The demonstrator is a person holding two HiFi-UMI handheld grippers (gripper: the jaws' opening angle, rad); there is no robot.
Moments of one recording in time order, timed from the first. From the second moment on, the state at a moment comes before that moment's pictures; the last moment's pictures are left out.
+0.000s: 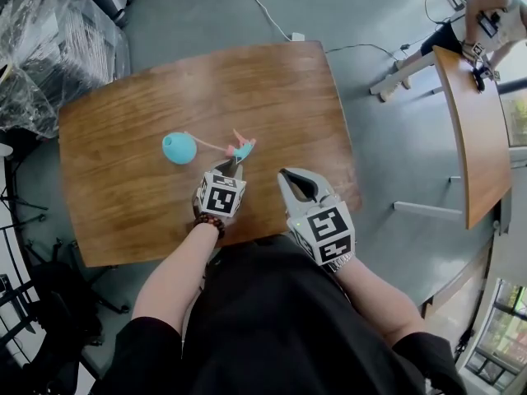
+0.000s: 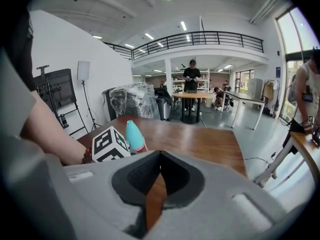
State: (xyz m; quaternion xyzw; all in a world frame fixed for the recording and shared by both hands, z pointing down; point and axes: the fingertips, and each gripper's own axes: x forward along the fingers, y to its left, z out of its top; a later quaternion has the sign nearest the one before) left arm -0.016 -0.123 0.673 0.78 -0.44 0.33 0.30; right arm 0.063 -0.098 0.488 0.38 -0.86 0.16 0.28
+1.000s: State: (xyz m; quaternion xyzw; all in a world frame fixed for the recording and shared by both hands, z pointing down) left arm -0.013 -0.126 0.617 0.79 -0.45 0.30 0.29; right arm 0.066 -0.107 0.490 0.29 -0.90 0.08 0.31
